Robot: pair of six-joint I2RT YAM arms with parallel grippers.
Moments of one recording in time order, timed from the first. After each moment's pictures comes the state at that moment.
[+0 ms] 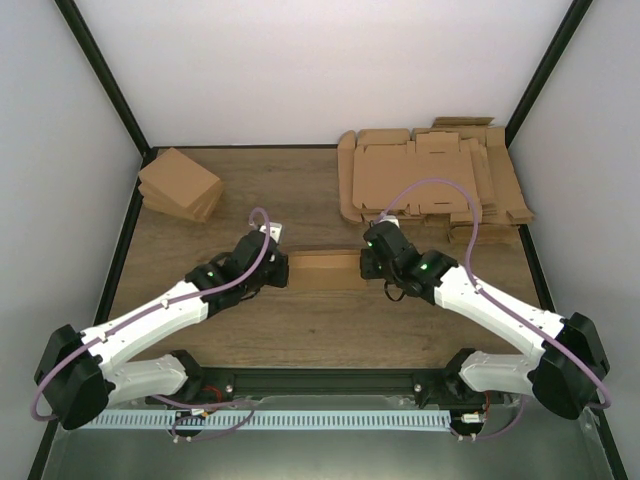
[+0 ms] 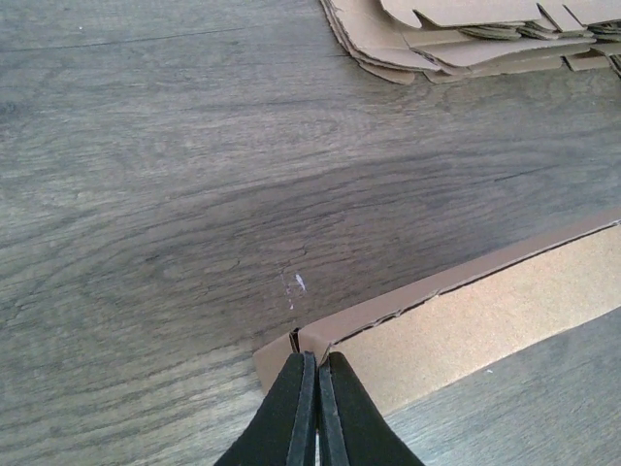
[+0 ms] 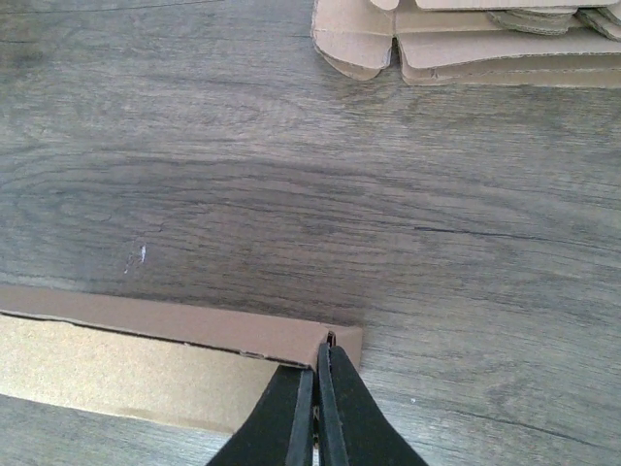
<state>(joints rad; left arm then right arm) -0.79 1.14 0.77 -0.38 -0.18 -0.48 0.76 1.19 0.87 -0.55 0.26 0.58</state>
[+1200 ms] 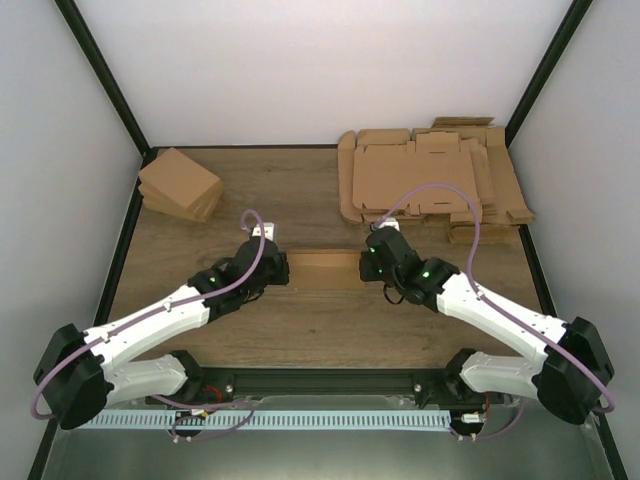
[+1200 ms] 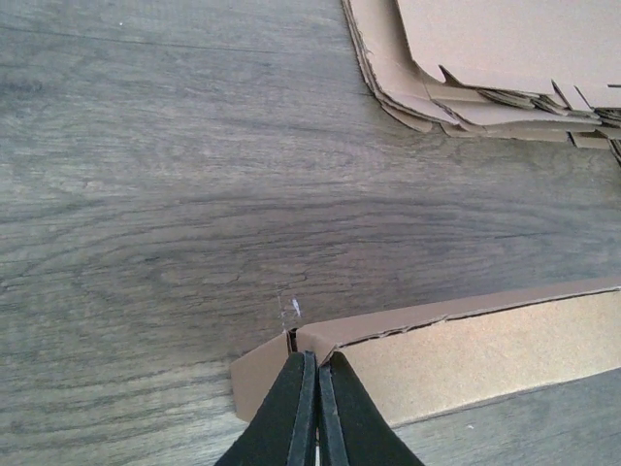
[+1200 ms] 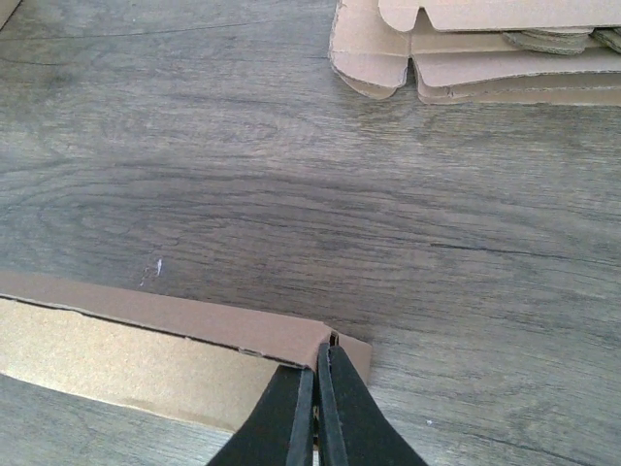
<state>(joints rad) -0.81 1.14 0.72 -0.29 -0.26 -0.66 0.78 1.16 0.81 -0.45 0.27 0.57</state>
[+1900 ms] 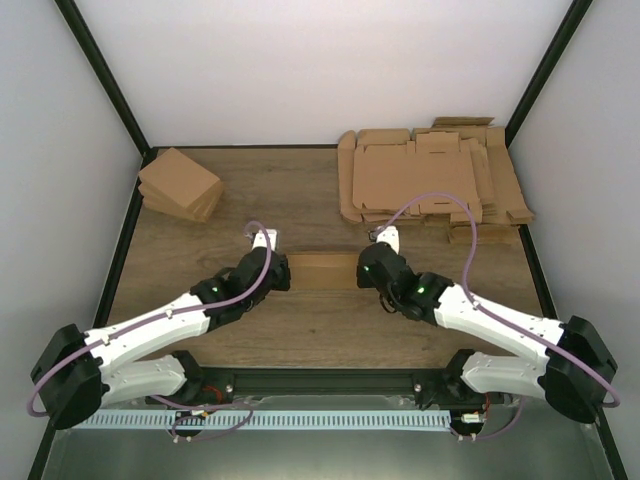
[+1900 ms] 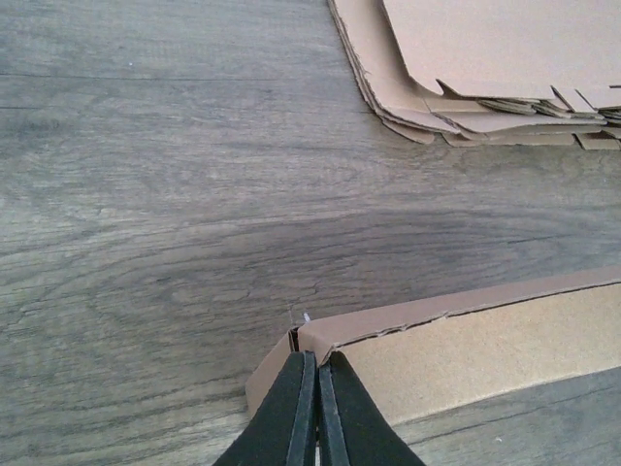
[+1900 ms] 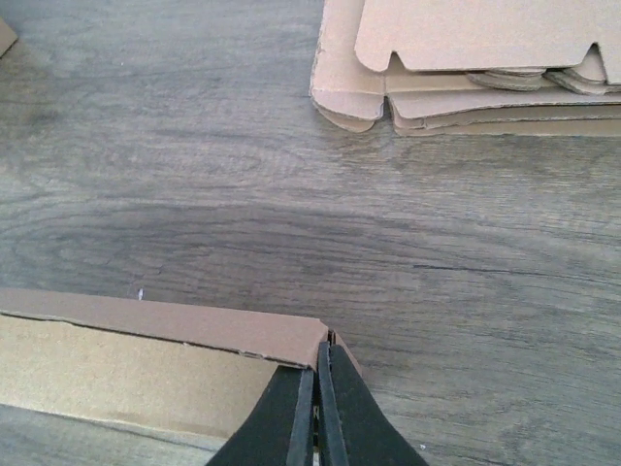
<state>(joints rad) -0.87 1.11 0.65 -0.21 -0.36 -0.60 0.87 1.14 0.72 -0.35 0.42 0.60</state>
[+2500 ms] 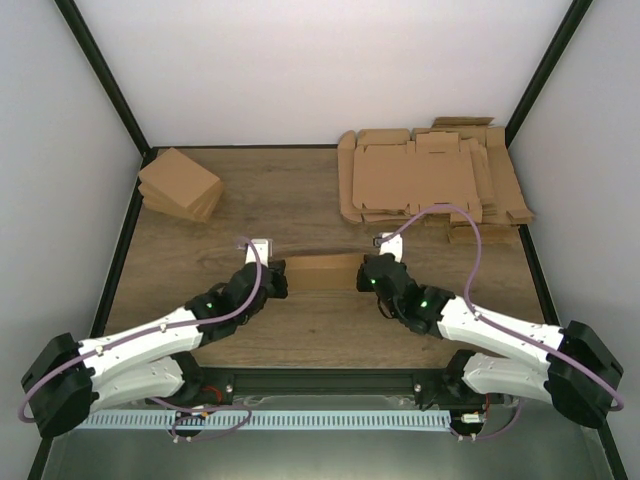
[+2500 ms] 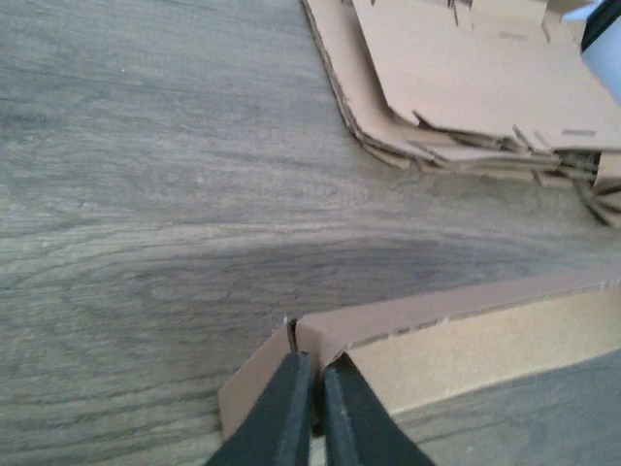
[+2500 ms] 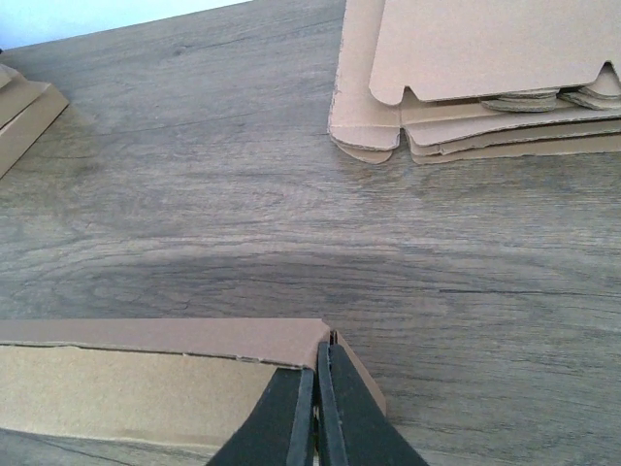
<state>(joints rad) -0.92 1.03 0.49 0.00 -0.42 -0.66 0.91 1.09 0.56 -0.10 0.51 0.64</state>
